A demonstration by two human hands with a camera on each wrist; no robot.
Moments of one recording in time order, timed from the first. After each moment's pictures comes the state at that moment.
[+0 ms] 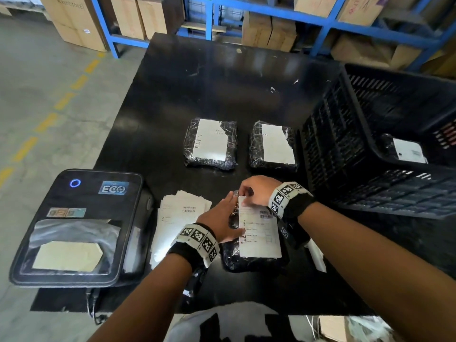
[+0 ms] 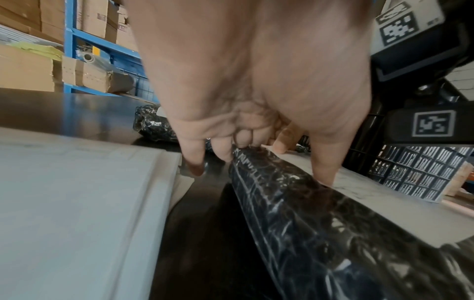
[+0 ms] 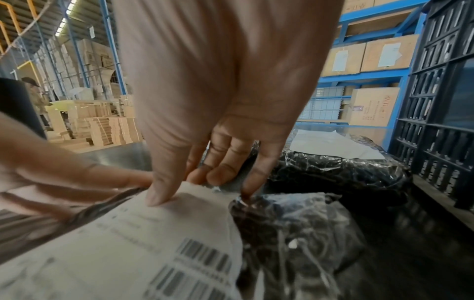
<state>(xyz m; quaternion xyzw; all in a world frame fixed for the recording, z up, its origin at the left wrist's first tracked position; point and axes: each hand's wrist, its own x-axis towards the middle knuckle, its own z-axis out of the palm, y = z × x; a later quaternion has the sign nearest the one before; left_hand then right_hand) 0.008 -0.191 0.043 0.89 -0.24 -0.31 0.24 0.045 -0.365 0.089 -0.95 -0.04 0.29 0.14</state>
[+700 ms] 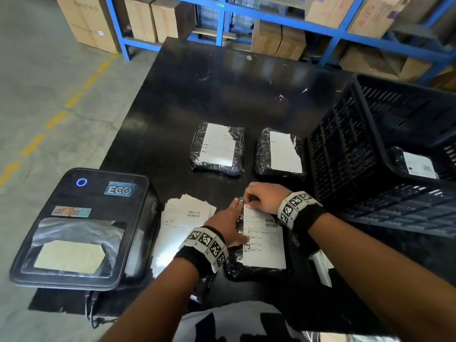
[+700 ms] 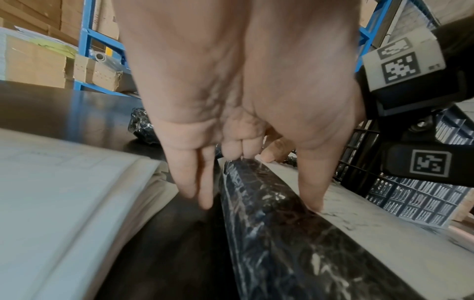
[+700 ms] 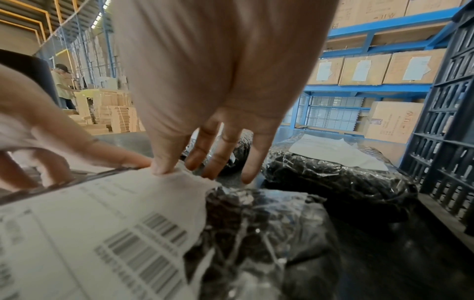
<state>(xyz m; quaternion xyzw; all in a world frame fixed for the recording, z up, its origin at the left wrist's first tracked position) 0.015 -0.197 0.044 0.88 -0.21 -0.33 0.26 0.052 -0.373 0.079 -0.95 -0.13 0.26 0.11</state>
